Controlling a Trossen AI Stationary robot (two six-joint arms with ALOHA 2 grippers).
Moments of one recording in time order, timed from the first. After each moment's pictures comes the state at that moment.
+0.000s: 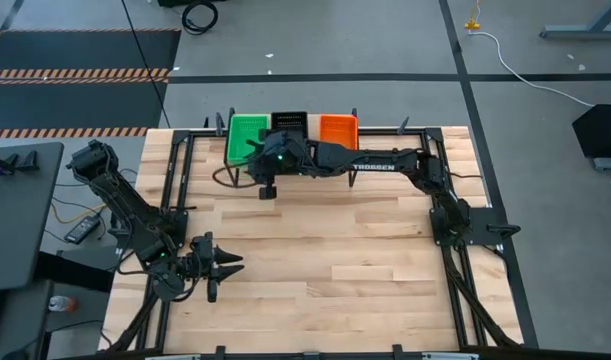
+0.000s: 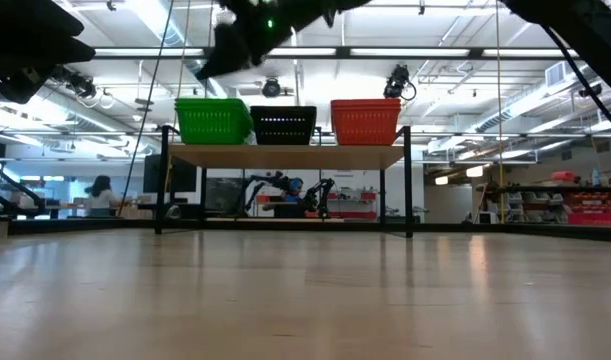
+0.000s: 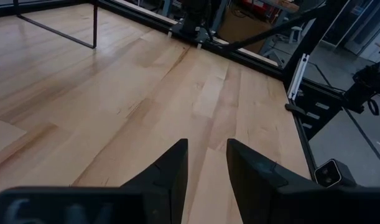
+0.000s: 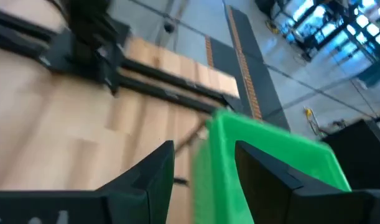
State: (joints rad) left arm -0.97 1.11 0.44 0.12 -1.05 -0.87; right arm -0.14 2.16 2.04 -0.33 0.13 -0.47
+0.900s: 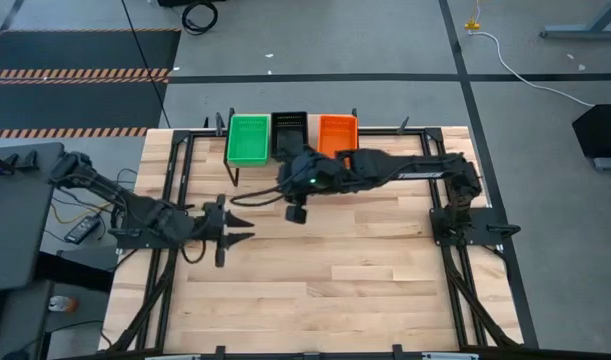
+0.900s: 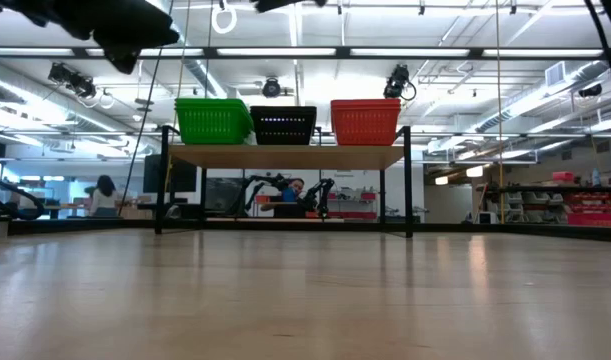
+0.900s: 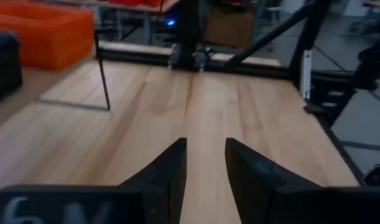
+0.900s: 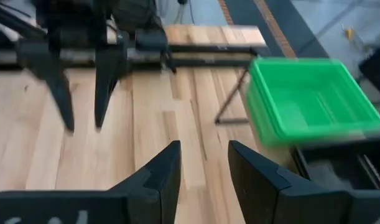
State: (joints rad) left arm -0.49 0.81 0.44 0.10 -0.56 -0.24; right arm 0.06 1.91 2.04 -0.78 0.27 0.01
